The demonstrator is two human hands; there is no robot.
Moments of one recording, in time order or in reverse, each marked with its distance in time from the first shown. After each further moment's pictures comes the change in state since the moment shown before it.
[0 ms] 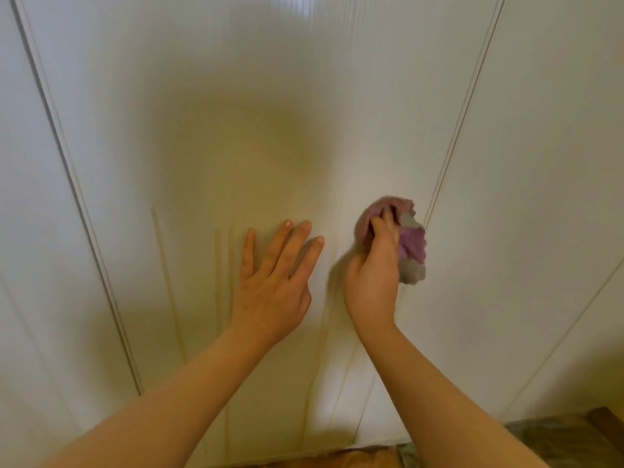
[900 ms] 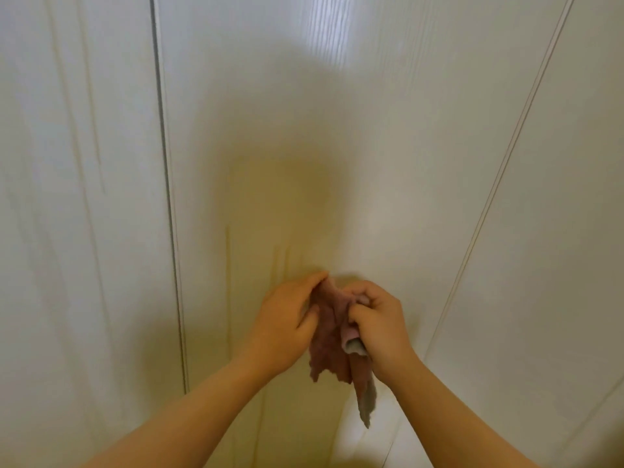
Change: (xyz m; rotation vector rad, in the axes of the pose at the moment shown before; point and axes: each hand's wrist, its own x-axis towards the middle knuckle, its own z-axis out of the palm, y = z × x) left_hand -0.013 -0.033 -0.047 -0.873 -0.215 -0.364; right_hand -0.035 -0.053 -0.018 0.707 -0.552 0.557
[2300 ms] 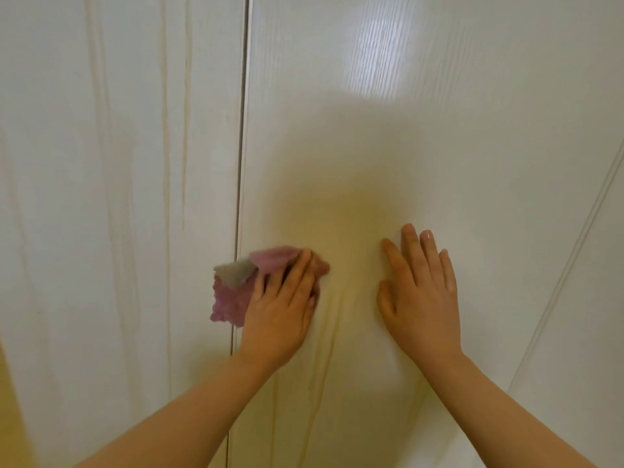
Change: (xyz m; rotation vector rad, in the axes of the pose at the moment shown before) left_hand 0.024 -0.074 -0.053 0.840 0.355 0.238; right_hand 0.064 -0.032 0.026 -1.213 0.446 -1.070
